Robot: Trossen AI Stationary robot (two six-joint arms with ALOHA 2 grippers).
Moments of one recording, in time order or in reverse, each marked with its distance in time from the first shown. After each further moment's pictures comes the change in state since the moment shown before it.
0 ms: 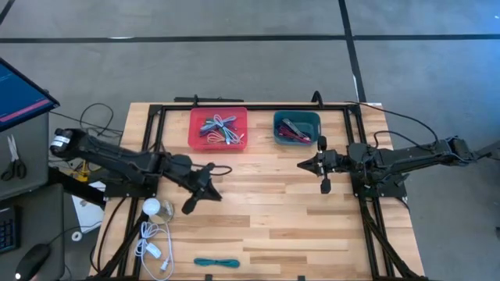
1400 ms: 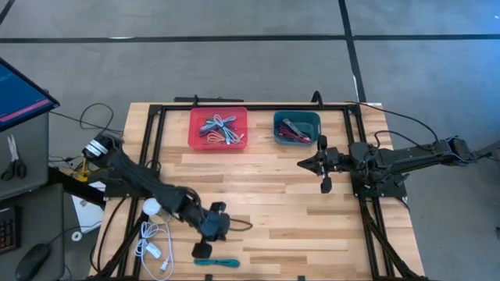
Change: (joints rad) left arm -0.389 0.509 0.541 -0.470 -0.211 -0.274; right arm 0.000 0.000 0.001 0.053 0.000 0.063
